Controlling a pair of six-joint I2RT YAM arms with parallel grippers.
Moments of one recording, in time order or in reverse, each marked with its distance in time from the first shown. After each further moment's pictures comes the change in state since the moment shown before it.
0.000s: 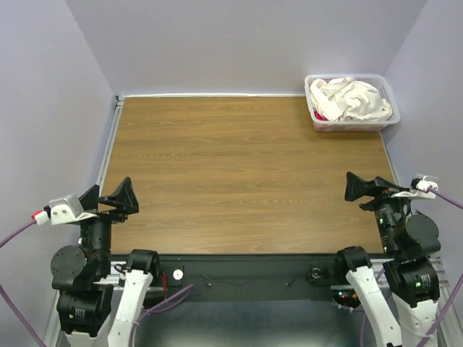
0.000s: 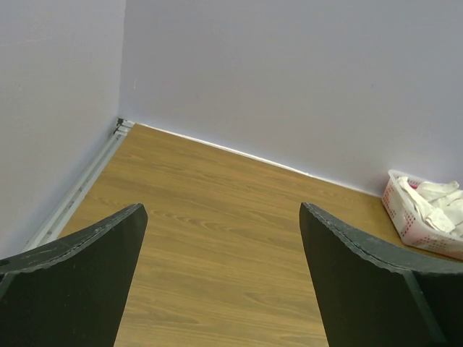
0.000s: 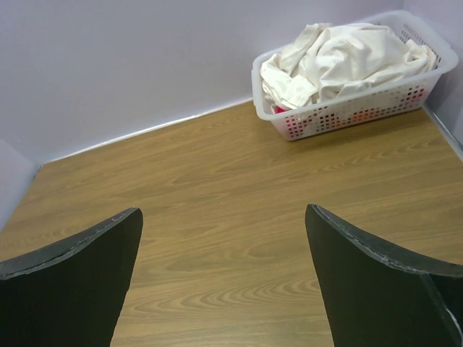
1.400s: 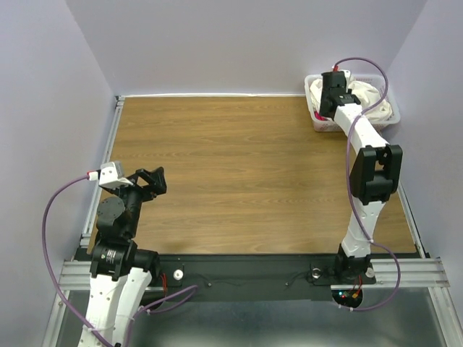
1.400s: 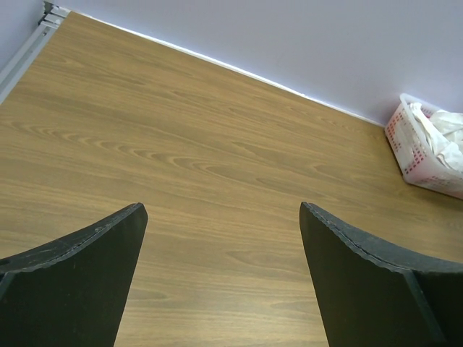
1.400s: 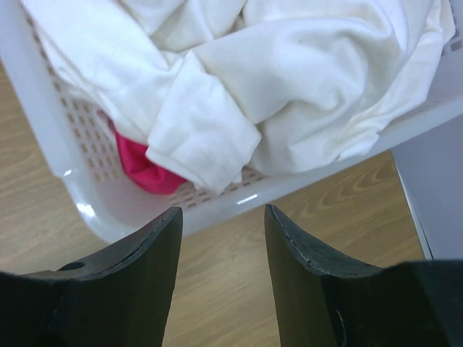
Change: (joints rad) left arm -0.041 0.144 -0.396 0.294 0.081 -0.118; right arm -0.097 1.832 1.007 0.020 0.363 -0.221
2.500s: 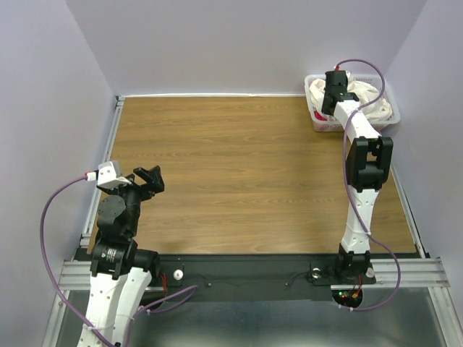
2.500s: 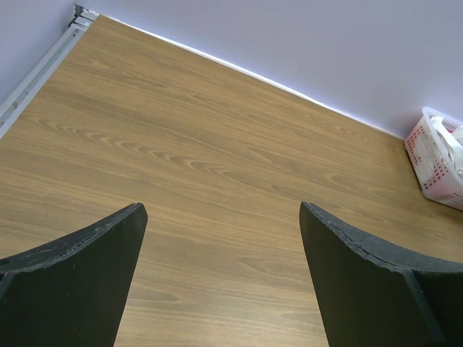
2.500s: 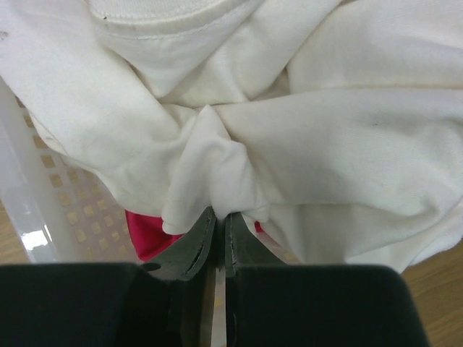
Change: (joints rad) left arm 0.001 0.010 0.000 0.000 -0.068 -0.001; right arm -0.069 0.240 0.218 0.018 -0.117 0.027
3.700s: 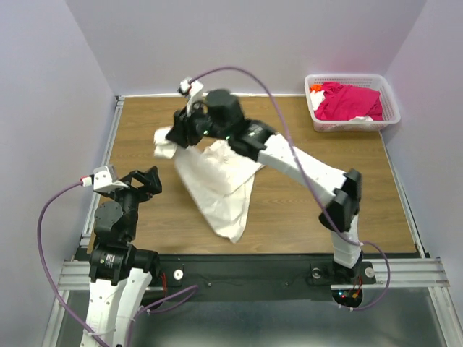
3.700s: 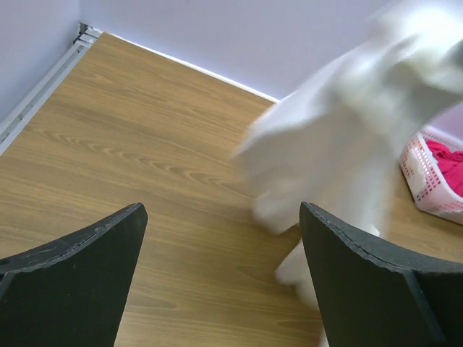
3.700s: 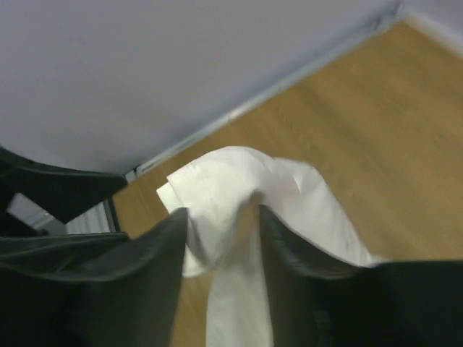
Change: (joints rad) left arm 0.002 -0.049 0.000 -0.001 -0.013 -0.002; right arm 0.902 -0.324 0.078 0.221 -0.617 0.051
